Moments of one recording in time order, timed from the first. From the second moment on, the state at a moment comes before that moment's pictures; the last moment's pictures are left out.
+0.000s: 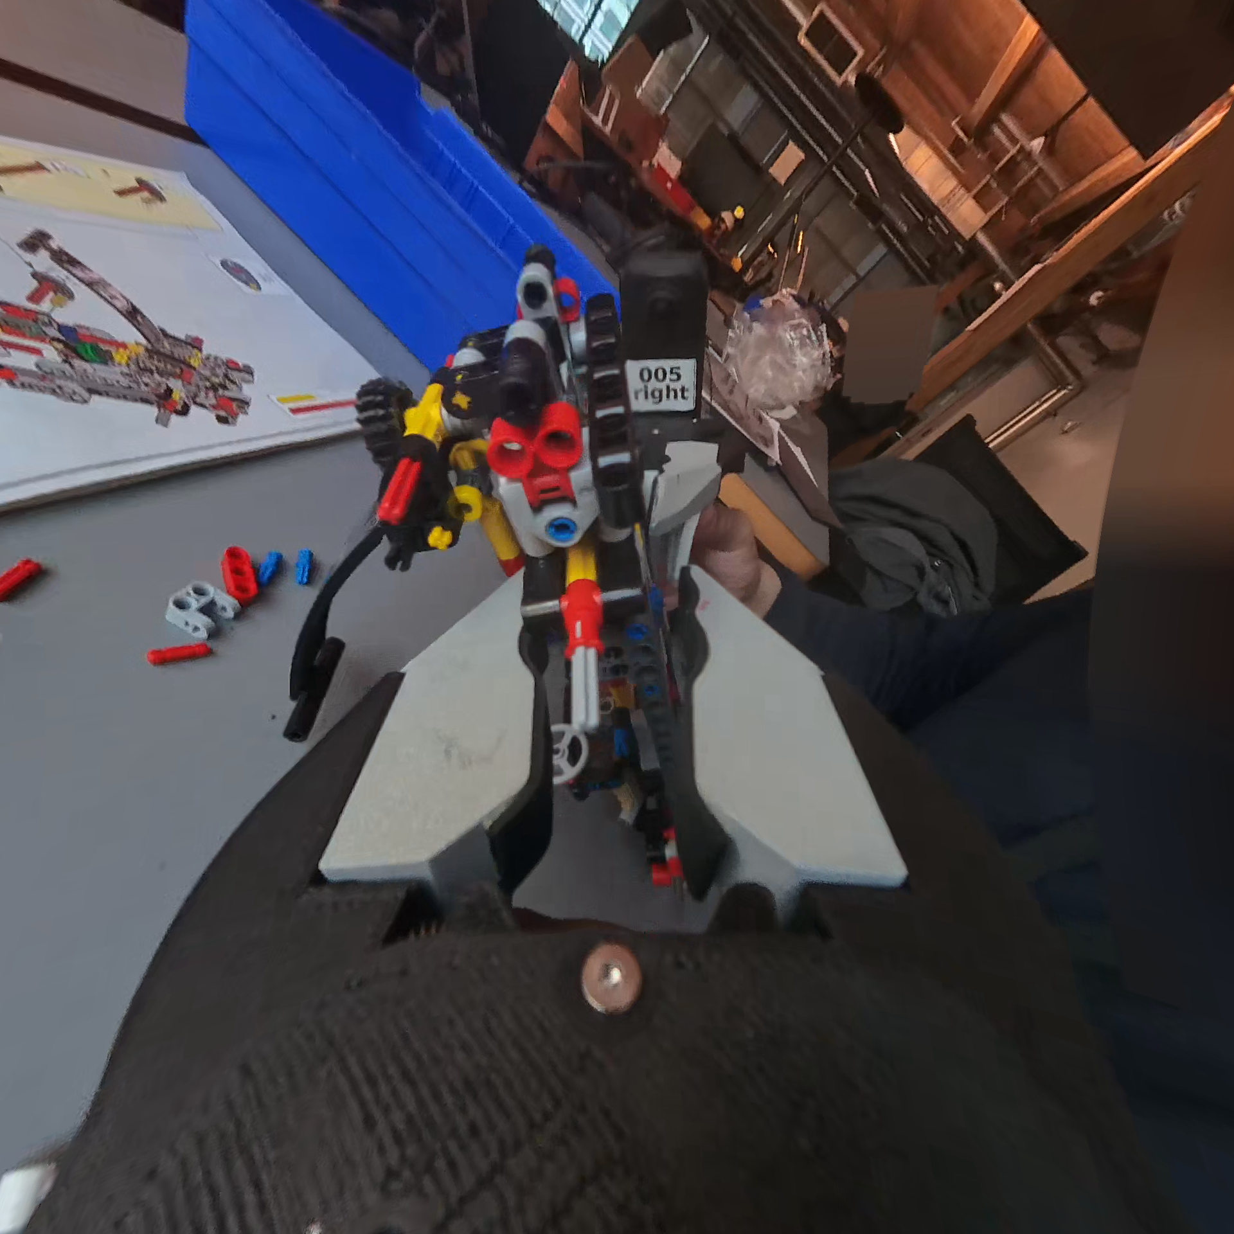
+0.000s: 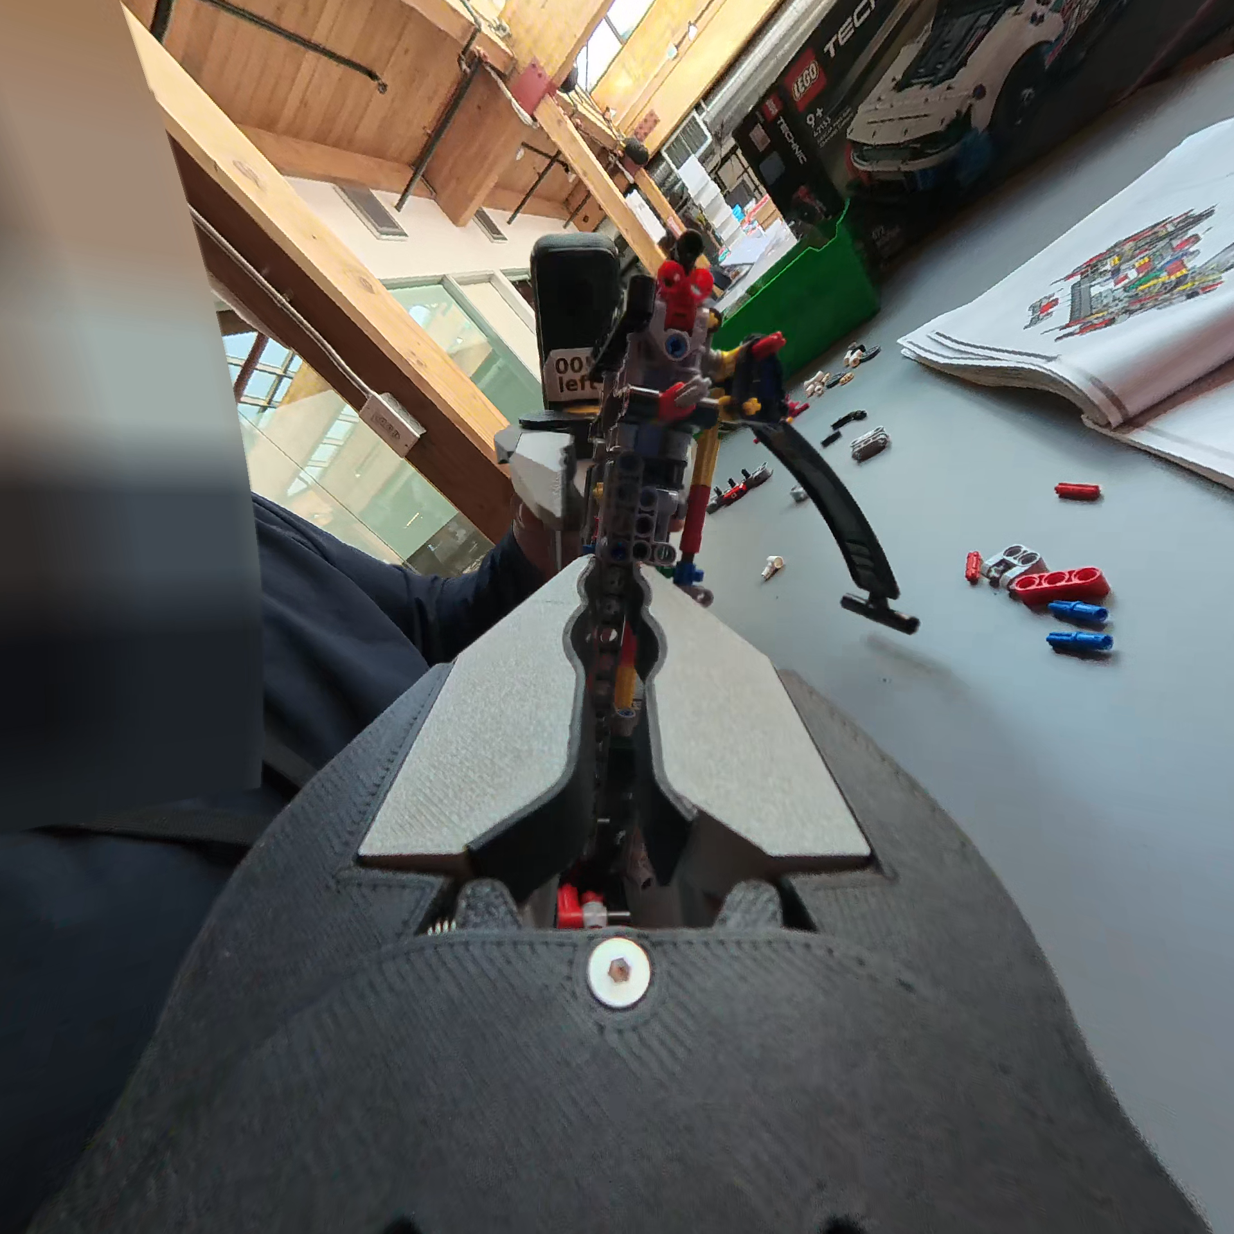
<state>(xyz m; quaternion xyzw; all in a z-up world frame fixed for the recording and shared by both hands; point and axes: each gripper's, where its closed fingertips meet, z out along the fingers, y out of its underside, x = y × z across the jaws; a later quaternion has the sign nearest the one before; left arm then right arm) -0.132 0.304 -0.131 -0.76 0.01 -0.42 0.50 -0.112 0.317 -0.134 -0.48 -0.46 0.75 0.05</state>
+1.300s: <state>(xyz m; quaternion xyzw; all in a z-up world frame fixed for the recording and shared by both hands) -0.125 0.303 -0.145 -0.74 -0.03 -0.43 0.51 -0.111 0.317 -0.133 -0.47 -0.56 0.68 -0.03</state>
